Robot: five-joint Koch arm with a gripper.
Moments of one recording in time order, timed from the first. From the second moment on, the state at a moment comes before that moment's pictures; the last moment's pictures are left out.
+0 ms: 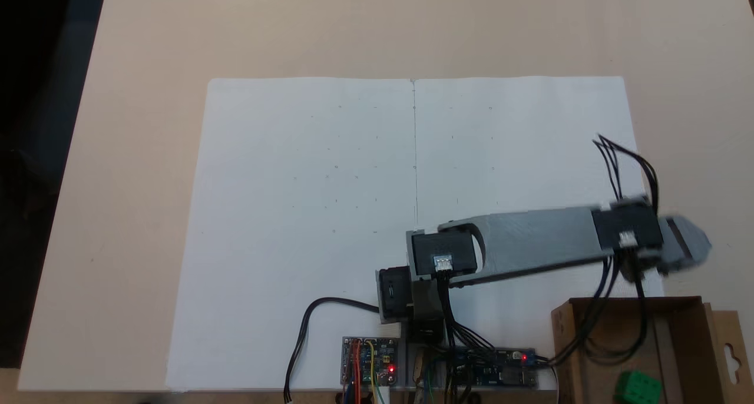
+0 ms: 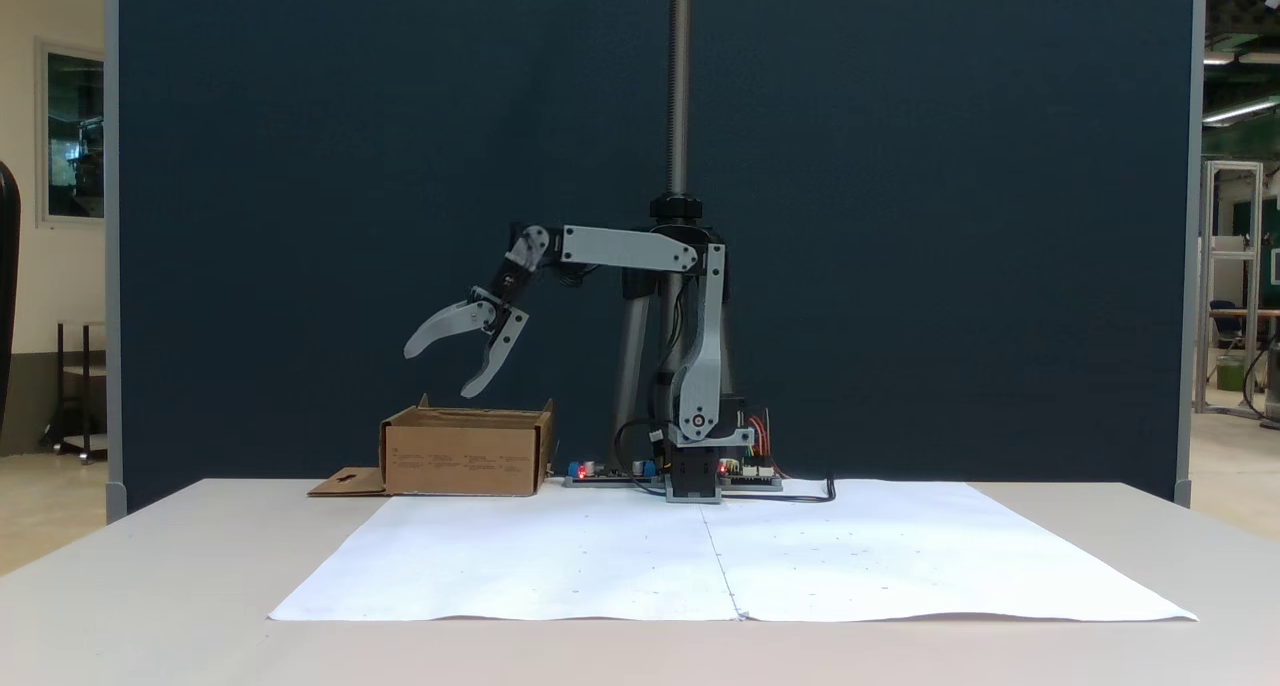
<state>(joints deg) 81.0 92.8 86.3 36.5 -9.9</state>
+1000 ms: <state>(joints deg) 22.0 99.0 104.1 31.6 -5.5</state>
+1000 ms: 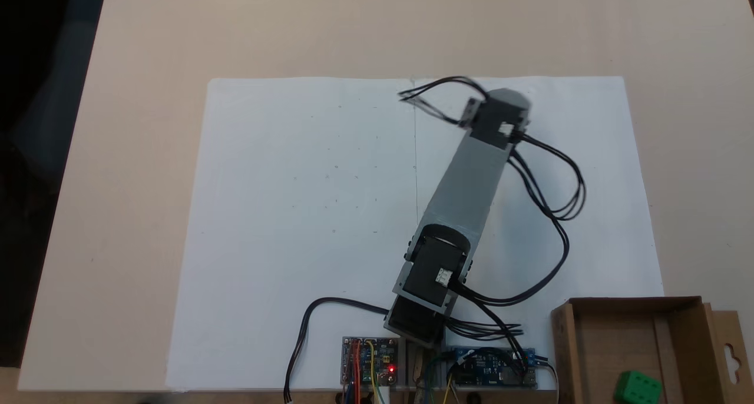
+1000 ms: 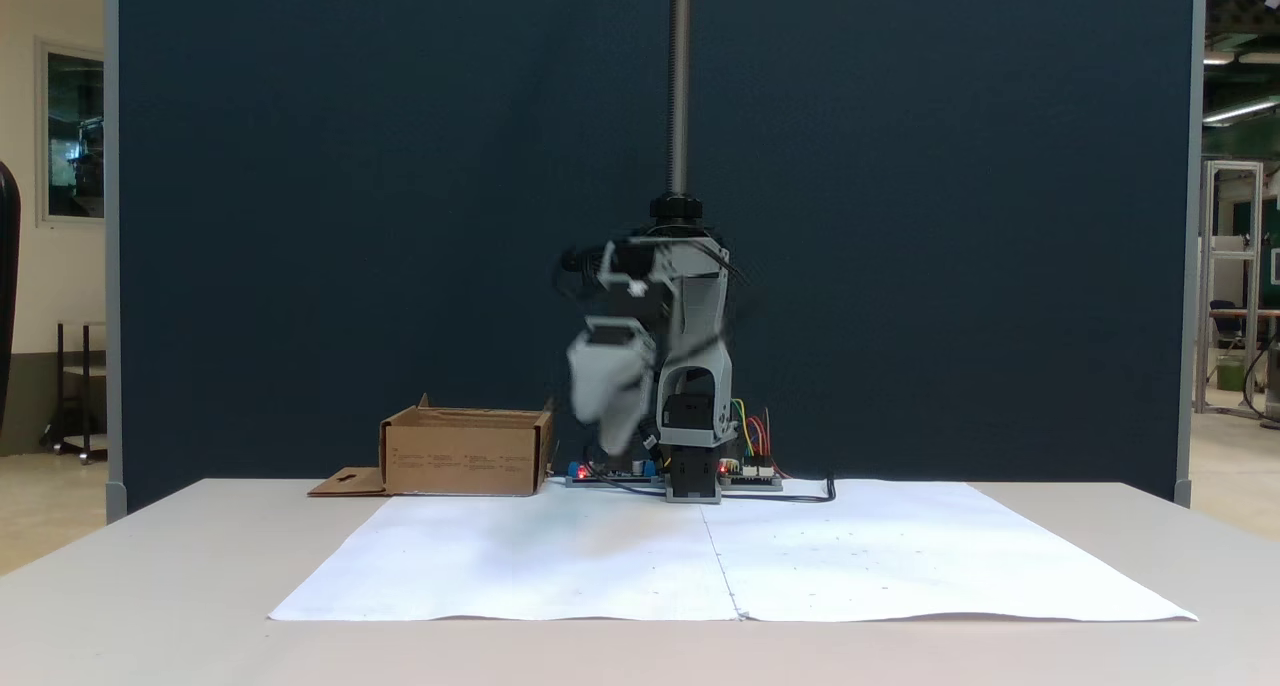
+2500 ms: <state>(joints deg) 1.4 128.6 174.8 -56.2 -5.5</state>
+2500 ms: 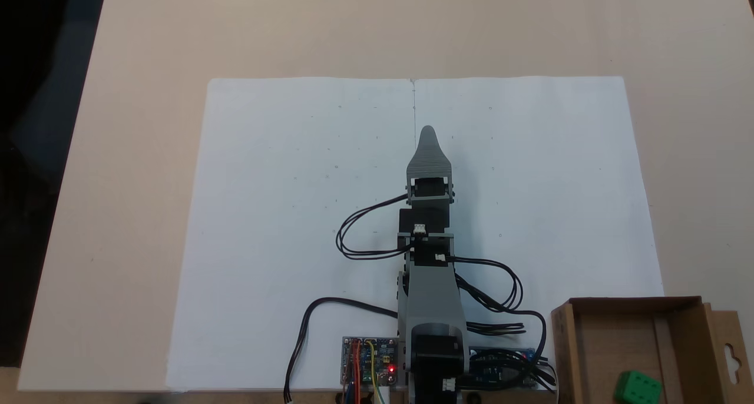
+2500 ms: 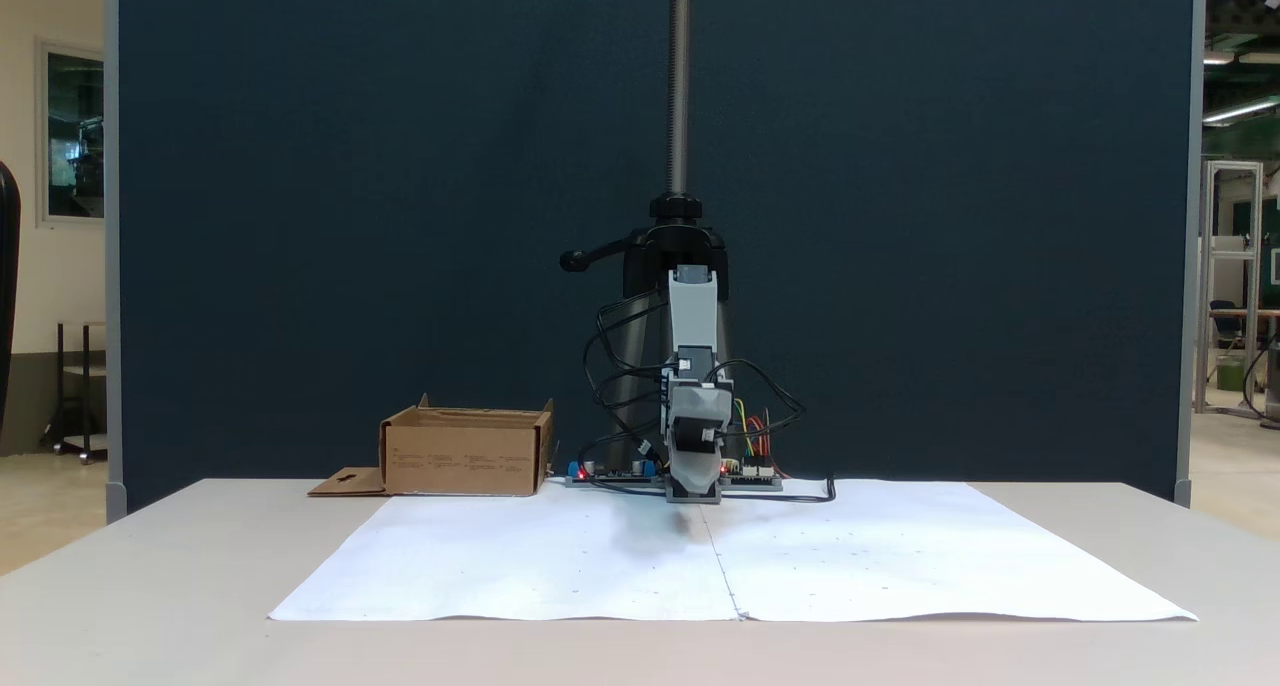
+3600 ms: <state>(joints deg) 1.4 128.6 175.2 -66.4 -5.5</state>
